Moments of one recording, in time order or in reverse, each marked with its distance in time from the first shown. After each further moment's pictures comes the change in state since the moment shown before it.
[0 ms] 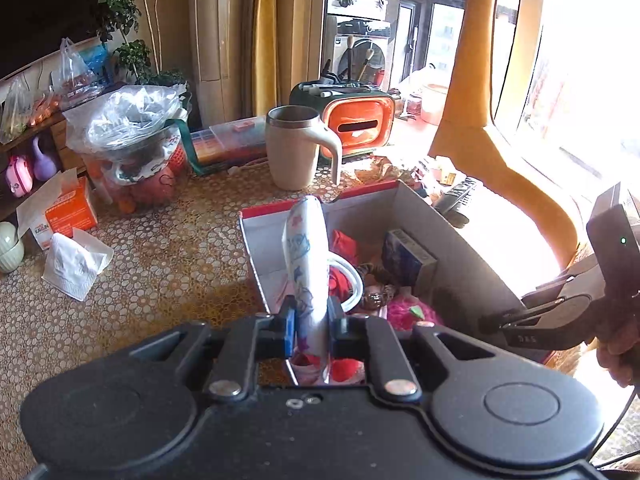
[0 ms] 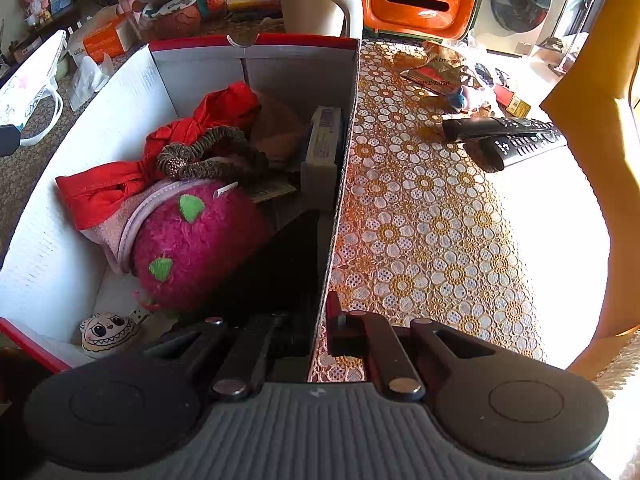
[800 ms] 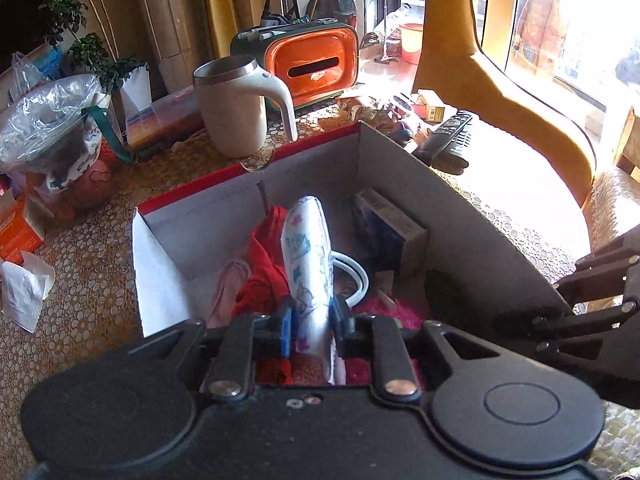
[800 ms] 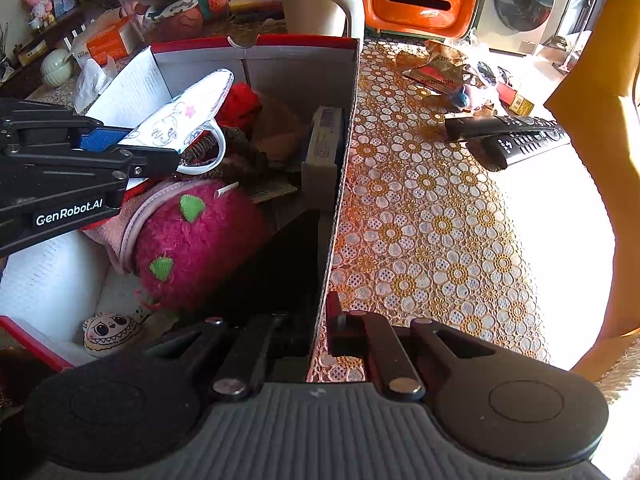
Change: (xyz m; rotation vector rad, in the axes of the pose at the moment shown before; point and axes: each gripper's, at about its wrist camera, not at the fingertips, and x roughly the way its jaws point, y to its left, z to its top) left arm 0.099 -0.052 0.007 0.136 0.144 0.019; right arm 0.000 -0.002 -0.001 0.008 -0.007 0.019
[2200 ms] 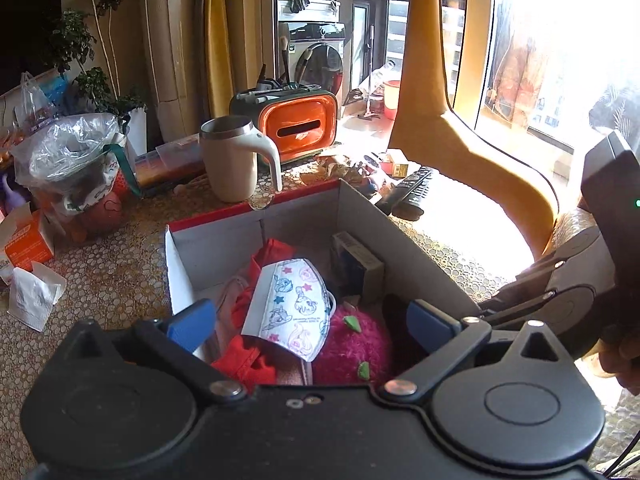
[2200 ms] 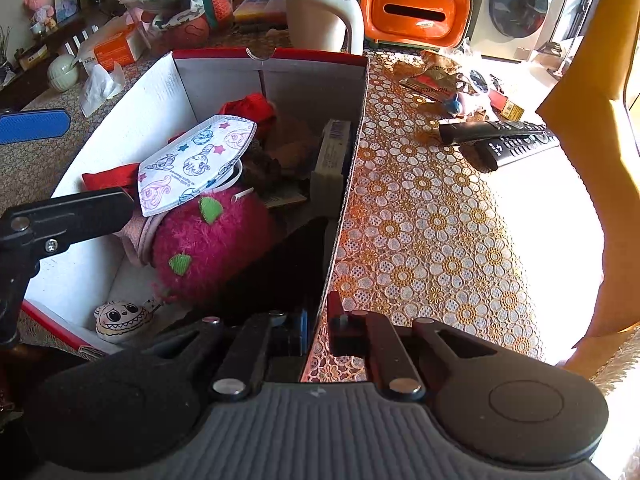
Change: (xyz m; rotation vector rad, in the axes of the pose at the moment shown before) left arm -0.082 -0.002 -0.028 -0.033 -0.182 -0.064; right arm -0.026 0.009 -0.012 0.011 -0.041 -0.006
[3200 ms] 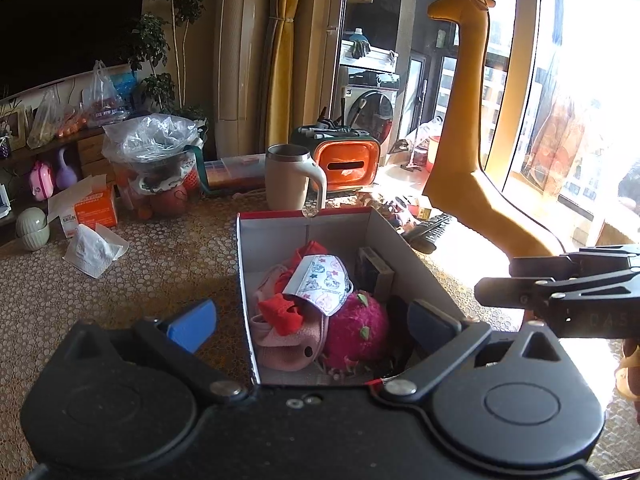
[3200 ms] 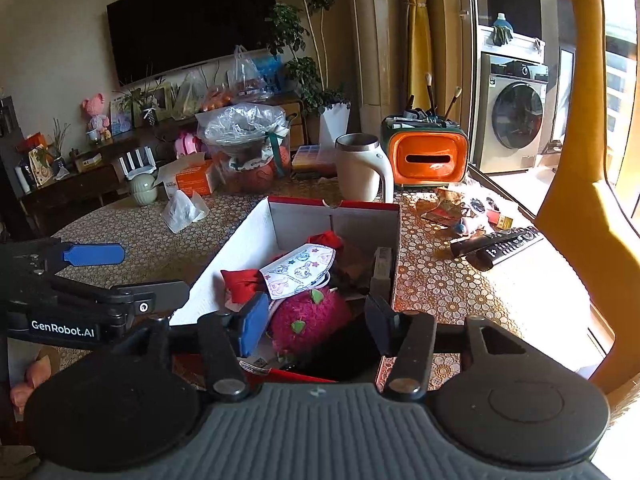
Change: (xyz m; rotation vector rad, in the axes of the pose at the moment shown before) left arm -0.100 0.002 -0.046 -0.174 -0.130 0.096; right arm -0.132 0.033 -0.059 0.025 -0.457 0.103
